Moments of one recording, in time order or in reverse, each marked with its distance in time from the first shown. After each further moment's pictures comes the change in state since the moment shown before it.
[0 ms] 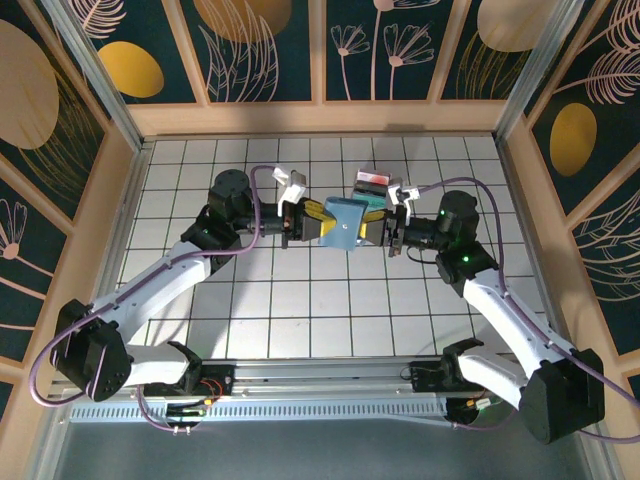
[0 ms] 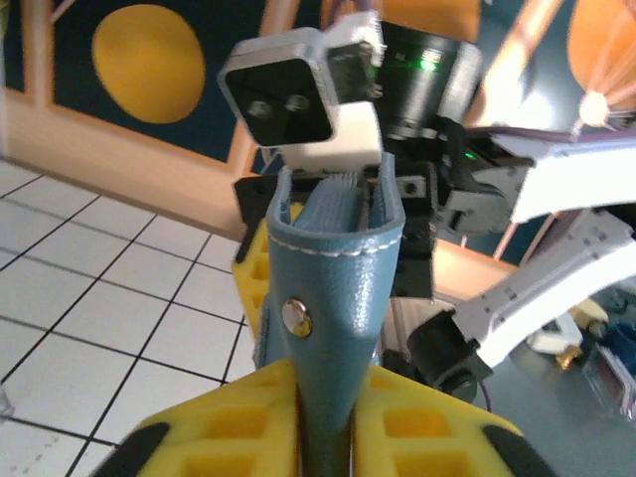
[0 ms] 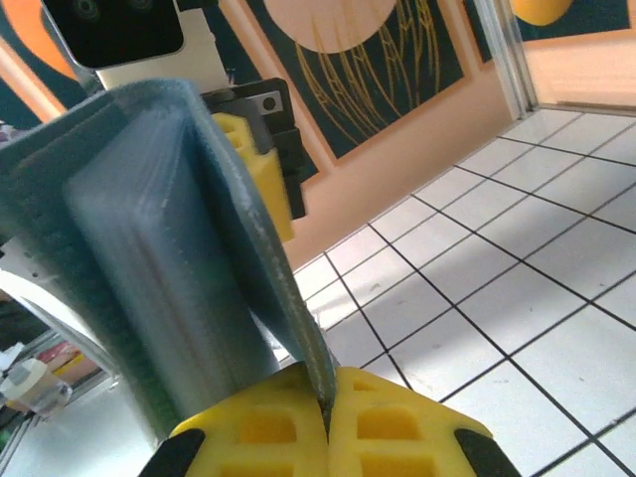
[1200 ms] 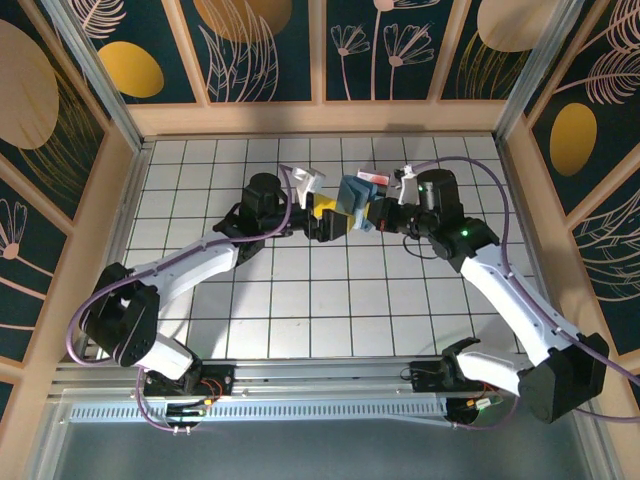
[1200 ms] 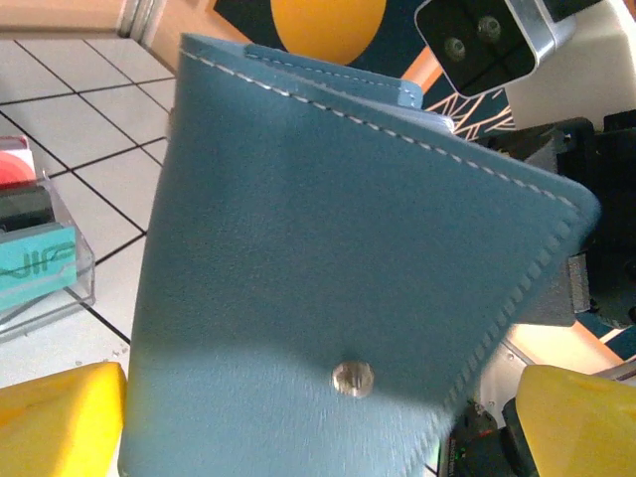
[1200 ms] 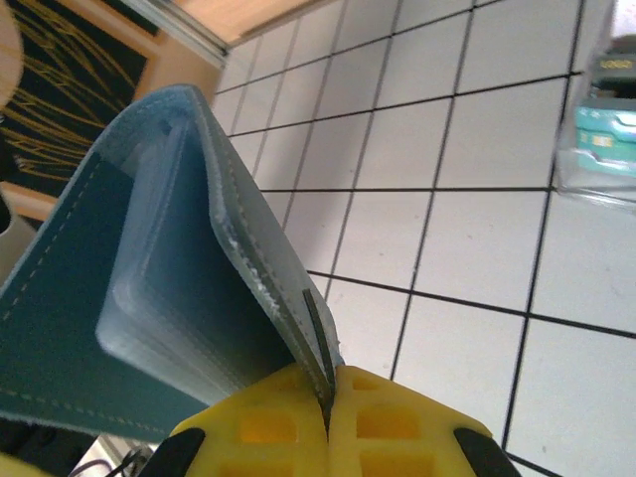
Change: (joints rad) left arm -0.048 0.212 0.012 0.053 -0.276 -0.185; right arm 0.090 0.120 0.320 -0.664 0.604 0.198
